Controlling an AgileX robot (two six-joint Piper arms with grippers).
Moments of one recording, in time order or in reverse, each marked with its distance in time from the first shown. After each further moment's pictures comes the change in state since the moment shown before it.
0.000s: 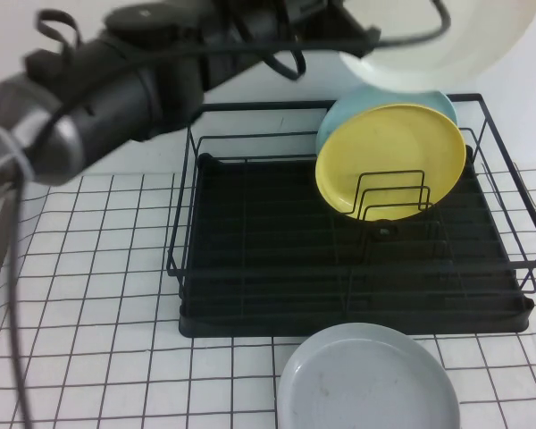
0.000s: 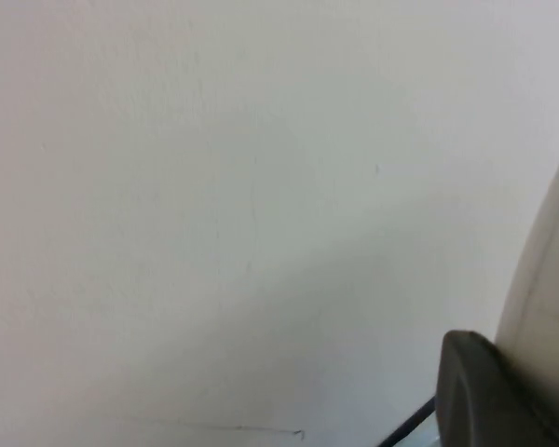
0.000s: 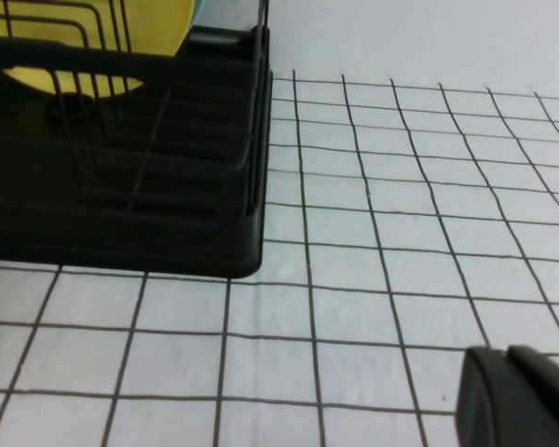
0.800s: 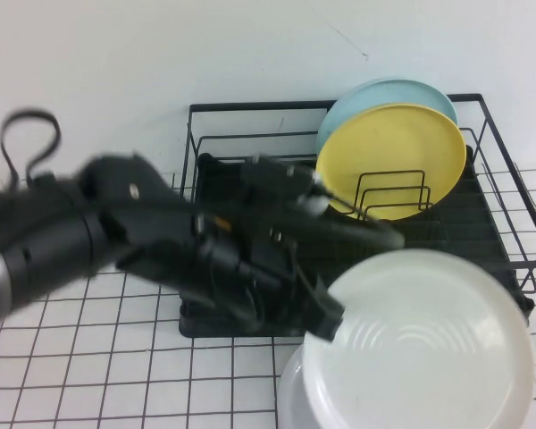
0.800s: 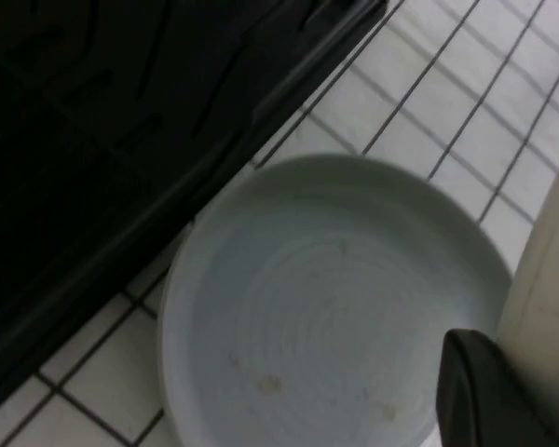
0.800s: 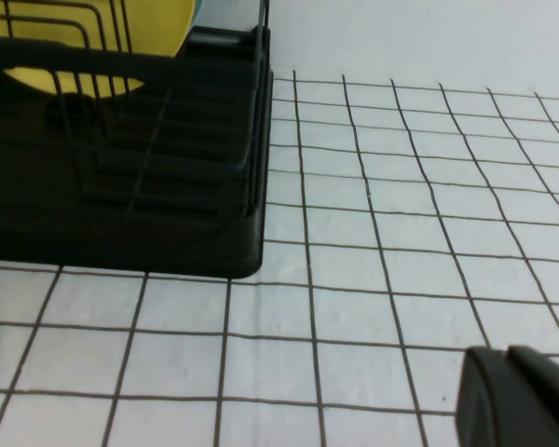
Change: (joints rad) right arm 0.000 0.000 0.000 0.000 0.000 0.000; left arm -0.015 -0.209 0.502 0.854 0.629 -1.145
